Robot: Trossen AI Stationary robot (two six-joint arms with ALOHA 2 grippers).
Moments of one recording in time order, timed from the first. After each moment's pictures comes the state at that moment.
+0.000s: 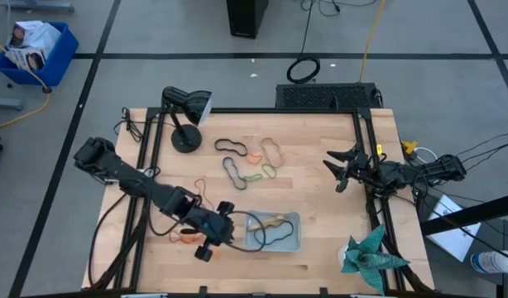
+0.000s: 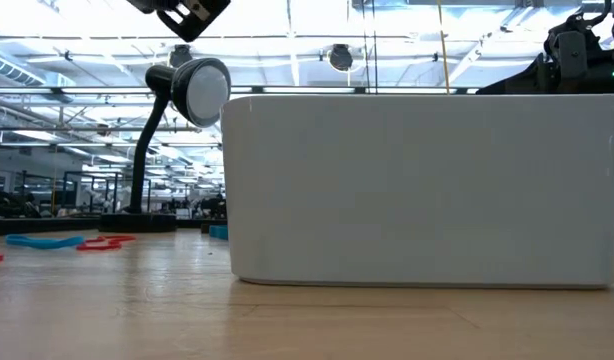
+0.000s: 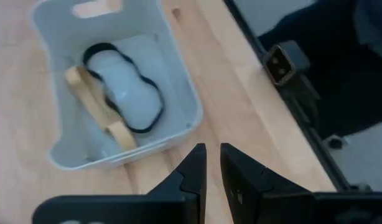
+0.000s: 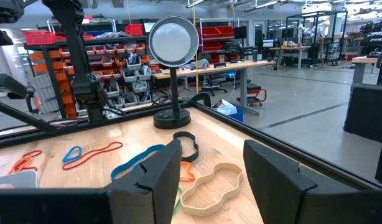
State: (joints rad) left arm -0.48 1.54 1.14 -0.41 0.03 -0.12; right arm 0.21 0.05 0.02 0.07 0.66 0.07
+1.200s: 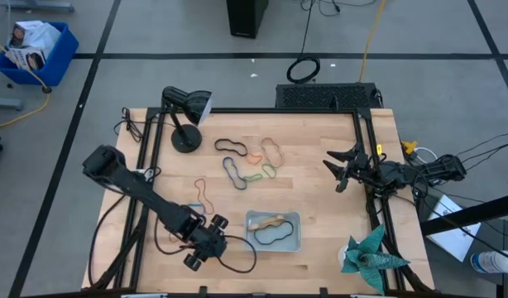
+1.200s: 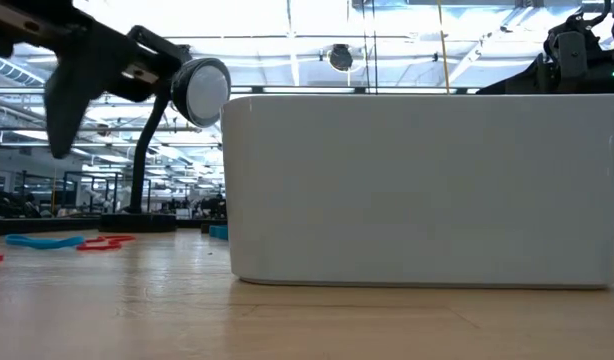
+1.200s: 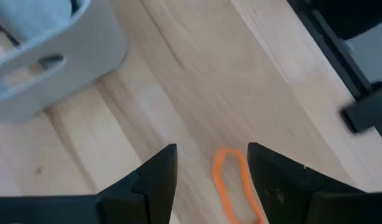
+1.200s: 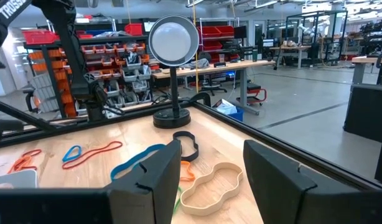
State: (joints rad) left arm -0.58 1.69 1.09 -0.50 0.06 -0.03; right arm 0.21 0.05 0.02 0.07 0.66 0.07
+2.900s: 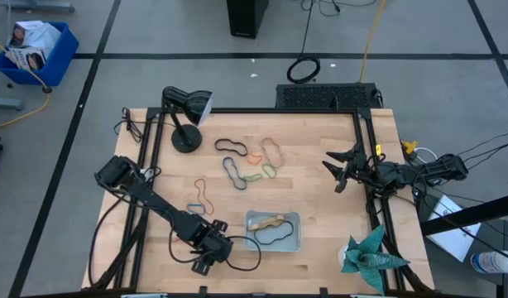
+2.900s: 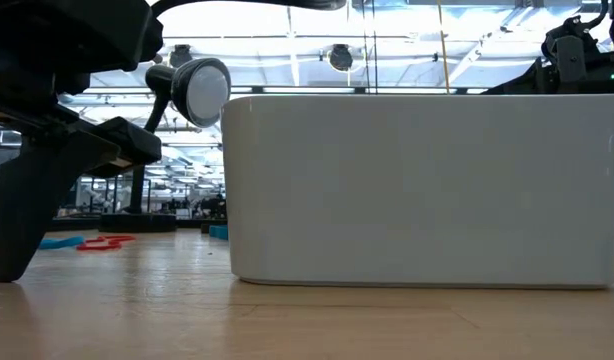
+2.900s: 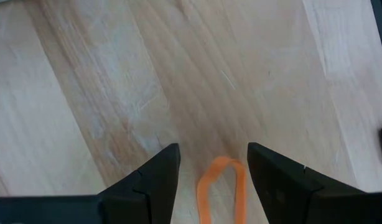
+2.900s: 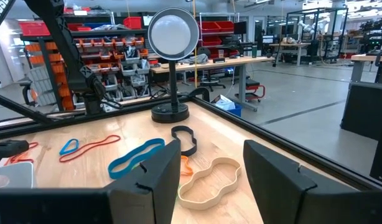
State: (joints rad) left arm -0.58 1.87 1.09 -0.50 0.13 -0.27; right arm 0.21 0.08 0.02 0.07 0.66 0.07
